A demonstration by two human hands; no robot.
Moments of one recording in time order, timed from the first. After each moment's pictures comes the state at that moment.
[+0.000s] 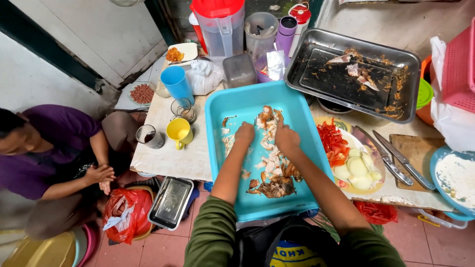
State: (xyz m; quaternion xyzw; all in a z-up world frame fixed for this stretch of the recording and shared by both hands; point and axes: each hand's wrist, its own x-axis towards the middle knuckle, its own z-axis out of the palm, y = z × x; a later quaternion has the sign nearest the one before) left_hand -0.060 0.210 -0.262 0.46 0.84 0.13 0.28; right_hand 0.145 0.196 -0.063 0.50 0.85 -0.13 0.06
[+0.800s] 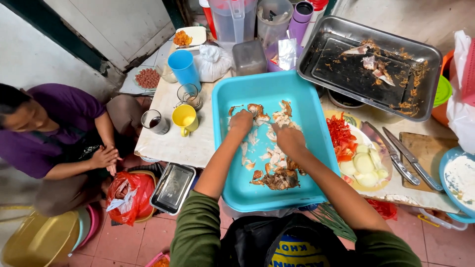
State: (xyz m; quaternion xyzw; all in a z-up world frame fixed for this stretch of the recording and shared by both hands) left_hand -0.070 0.154 -0.128 0.54 0.81 0.01 0.21; right_hand 0.160 0.164 -0.049 0.34 0.94 -0.04 0.07
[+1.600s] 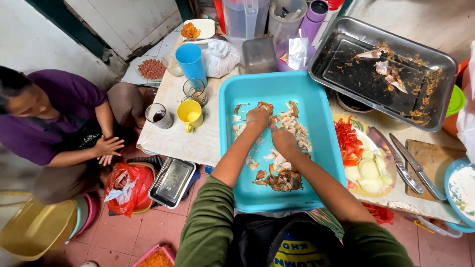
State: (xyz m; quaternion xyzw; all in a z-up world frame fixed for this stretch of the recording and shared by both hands) left_hand -0.051 0.197 -0.163 0.58 0.80 -0.04 0.16; right_hand 0.122 0.199 -0.199 0.33 0.94 -0.04 0.02
